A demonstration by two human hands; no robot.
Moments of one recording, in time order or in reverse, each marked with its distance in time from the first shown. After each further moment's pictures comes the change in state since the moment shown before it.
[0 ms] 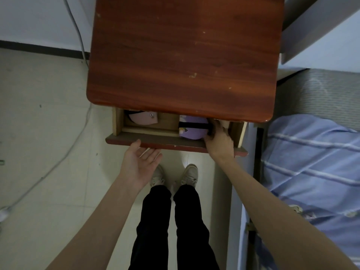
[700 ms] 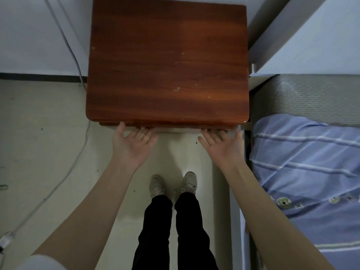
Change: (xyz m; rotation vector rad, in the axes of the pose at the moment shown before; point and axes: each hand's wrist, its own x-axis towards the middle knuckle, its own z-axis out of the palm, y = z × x) left_hand -0.013 0.034 0.051 -0.105 -0.212 0.055; right_hand -0.039 -0.013 -0.069 2.006 -0.154 0.527
